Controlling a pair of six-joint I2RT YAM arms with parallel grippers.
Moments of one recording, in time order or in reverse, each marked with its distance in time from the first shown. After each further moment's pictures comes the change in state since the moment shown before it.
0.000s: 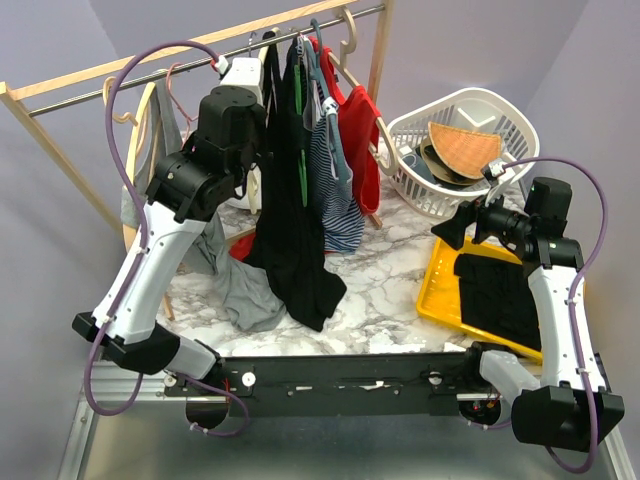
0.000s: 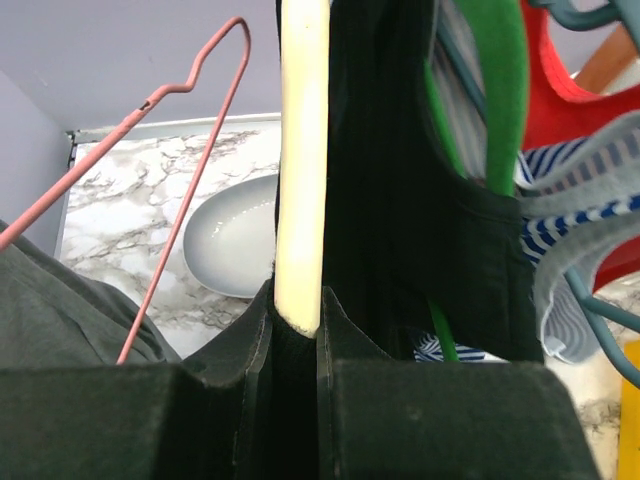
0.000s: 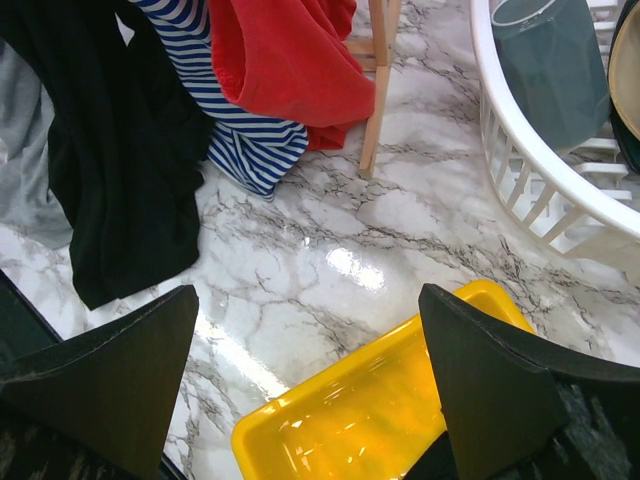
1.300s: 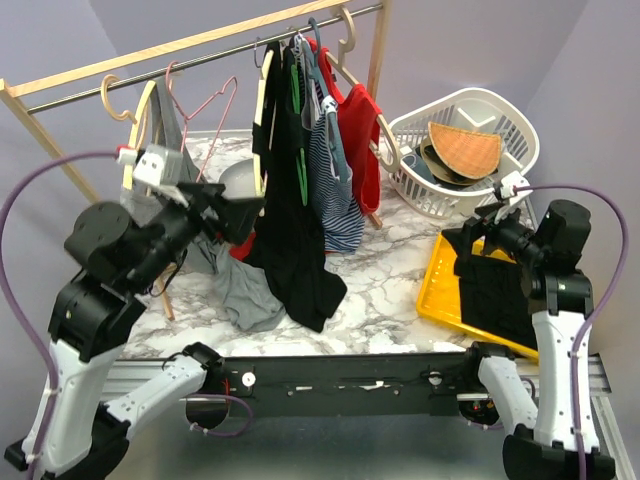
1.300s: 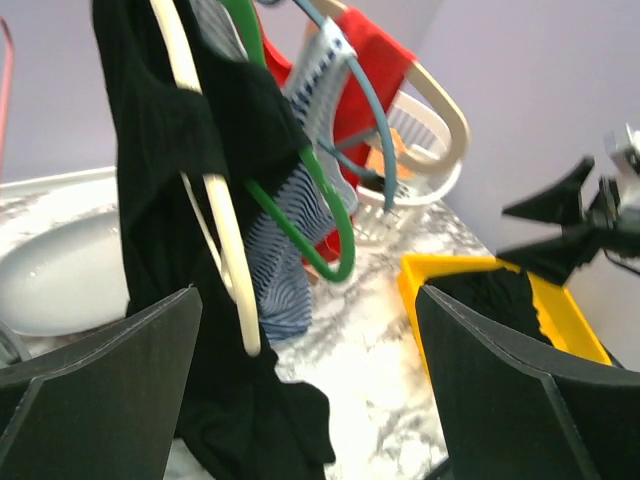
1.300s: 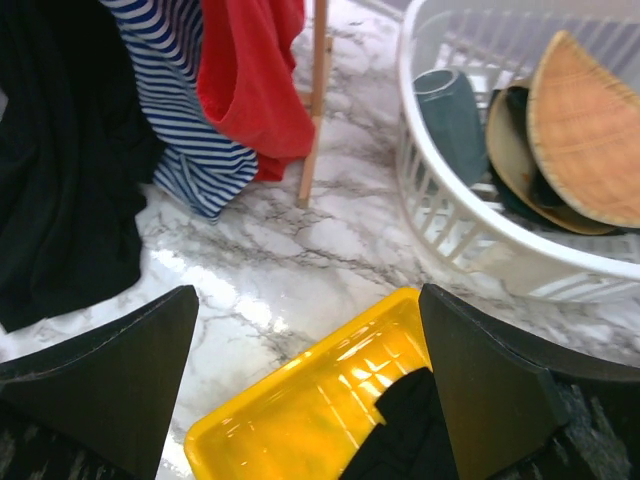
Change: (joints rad) left arm 0.074 -0.577 -0.460 0.227 0.523 -0.093; right arm 0.000 -0.199 -0.034 0.011 0.090 -0.060
